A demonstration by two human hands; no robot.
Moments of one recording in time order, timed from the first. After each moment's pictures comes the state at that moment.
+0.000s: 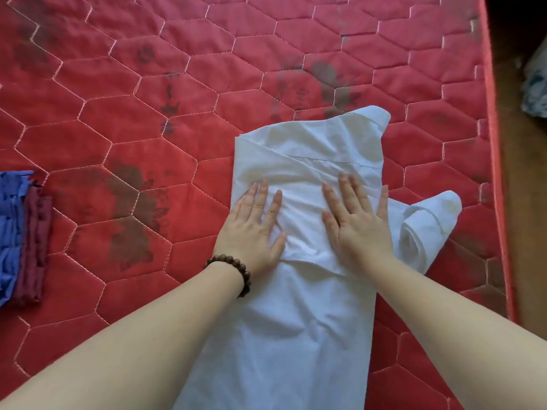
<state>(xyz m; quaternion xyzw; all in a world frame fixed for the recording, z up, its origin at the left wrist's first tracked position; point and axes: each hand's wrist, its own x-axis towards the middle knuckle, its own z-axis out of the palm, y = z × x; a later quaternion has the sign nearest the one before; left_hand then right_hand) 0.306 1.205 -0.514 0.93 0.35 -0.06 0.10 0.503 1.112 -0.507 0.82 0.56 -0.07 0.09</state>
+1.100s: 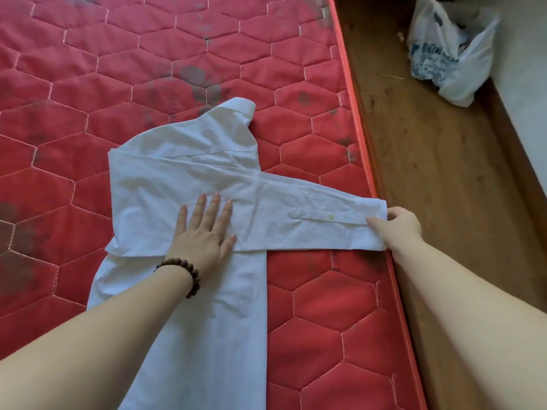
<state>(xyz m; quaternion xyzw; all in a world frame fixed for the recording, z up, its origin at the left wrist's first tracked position) 0.377 1.139 -0.514 0.94 0.30 -0.14 0.09 0.648 0.916 -0.455 0.93 -0.01 -0.24 -0.29</state>
